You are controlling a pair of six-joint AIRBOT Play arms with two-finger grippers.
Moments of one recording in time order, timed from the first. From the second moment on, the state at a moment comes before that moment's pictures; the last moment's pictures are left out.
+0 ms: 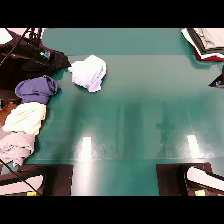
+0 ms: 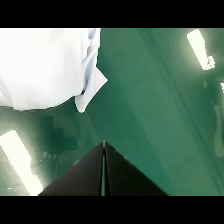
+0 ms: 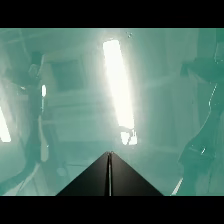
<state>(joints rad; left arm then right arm) -0.14 -1.37 1.66 1.14 -1.26 -1.28 -0.47 -1.27 1.56 -1.13 1.70 1.53</state>
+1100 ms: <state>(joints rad) -0.14 -1.37 1.66 1.10 -1.26 -1.28 -0.47 -1.28 1.56 -1.13 1.70 1.53</state>
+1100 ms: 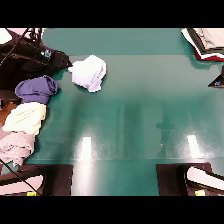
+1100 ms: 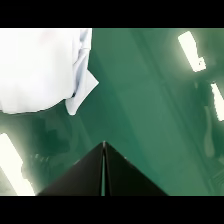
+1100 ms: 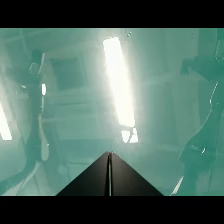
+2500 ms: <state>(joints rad) -0.09 -1.82 1.96 1.03 -1.06 -1.27 -0.41 -1.25 1.56 -0.87 1.56 1.48</state>
